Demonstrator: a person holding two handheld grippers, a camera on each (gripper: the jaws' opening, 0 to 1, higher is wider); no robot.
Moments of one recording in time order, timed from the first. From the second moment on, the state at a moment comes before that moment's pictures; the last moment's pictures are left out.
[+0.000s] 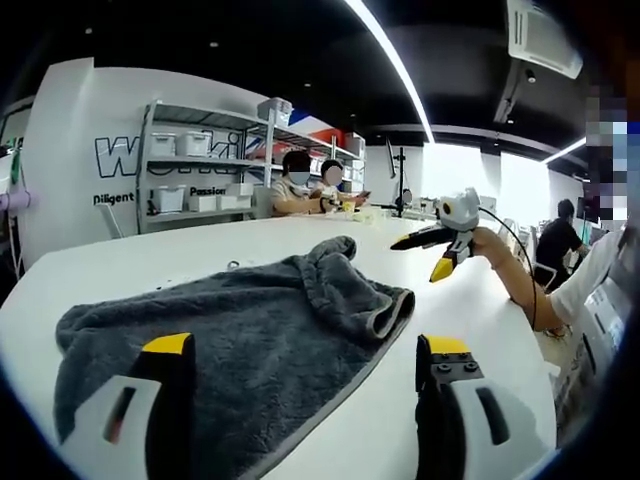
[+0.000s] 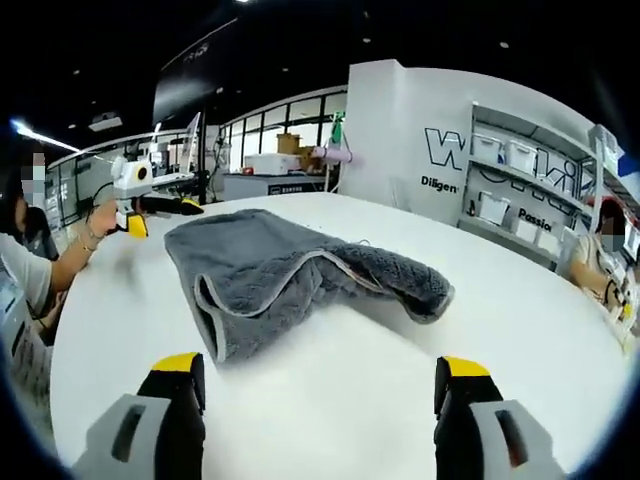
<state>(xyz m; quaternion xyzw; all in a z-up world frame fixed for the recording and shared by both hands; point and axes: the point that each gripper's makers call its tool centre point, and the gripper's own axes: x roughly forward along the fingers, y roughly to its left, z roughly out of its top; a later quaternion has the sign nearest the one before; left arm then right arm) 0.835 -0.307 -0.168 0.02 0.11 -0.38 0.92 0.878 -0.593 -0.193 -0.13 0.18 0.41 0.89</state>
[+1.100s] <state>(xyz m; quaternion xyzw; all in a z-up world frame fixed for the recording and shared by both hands) 0.831 -0.312 -0.173 0.04 0.12 -0.39 0.91 0.931 -0.612 -0.185 -0.05 0.16 0.34 0.93</state>
